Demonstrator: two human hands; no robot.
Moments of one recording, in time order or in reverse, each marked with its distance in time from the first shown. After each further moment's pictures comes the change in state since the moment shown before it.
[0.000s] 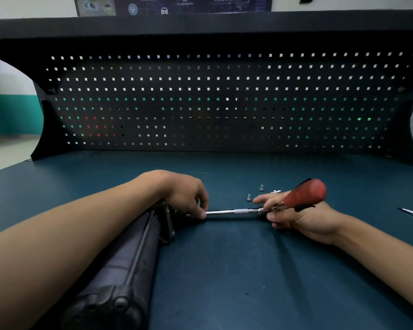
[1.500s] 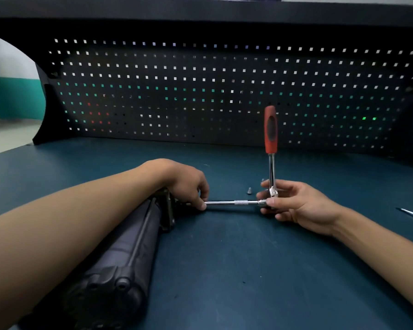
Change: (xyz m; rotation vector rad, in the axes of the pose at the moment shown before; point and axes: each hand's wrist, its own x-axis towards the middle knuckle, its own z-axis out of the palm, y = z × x) left_hand 0.005 0.000 0.001 0.074 -0.002 -0.019; right_hand 0.009 -0.008 -0.002 0.102 0.011 0.131
